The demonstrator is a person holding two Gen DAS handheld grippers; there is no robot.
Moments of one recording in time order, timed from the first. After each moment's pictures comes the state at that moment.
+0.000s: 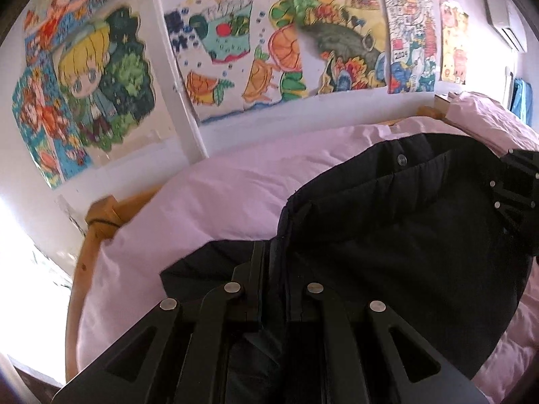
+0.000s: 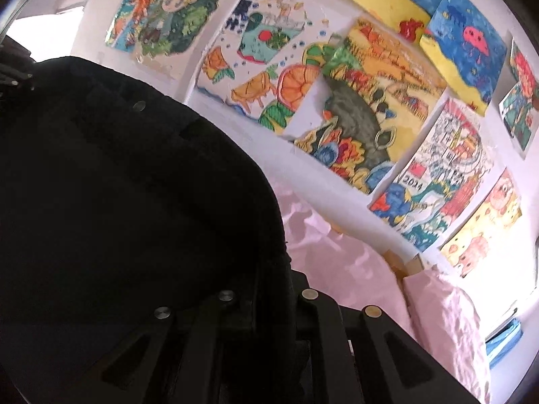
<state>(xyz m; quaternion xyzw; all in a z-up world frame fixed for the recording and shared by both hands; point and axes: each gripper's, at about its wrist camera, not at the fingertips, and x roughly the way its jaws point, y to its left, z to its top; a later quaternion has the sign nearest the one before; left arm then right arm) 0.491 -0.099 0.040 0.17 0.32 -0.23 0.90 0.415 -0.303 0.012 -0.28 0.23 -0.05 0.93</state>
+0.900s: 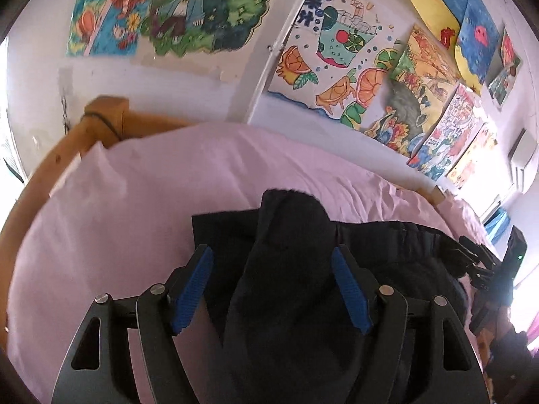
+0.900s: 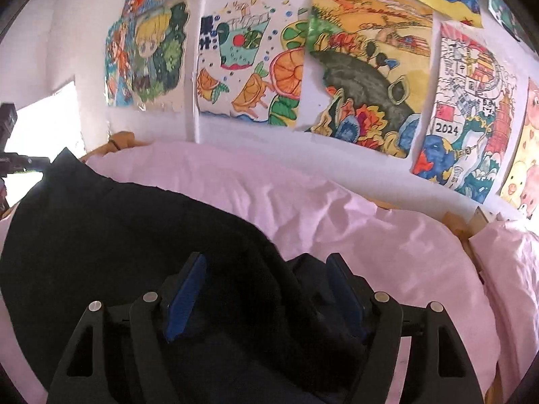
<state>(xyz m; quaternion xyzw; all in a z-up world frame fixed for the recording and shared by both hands) 0.538 0.053 0.033 -0.11 0.38 -0.27 0.88 0.416 -0.374 0.027 -0.10 0.23 0.05 0.97</state>
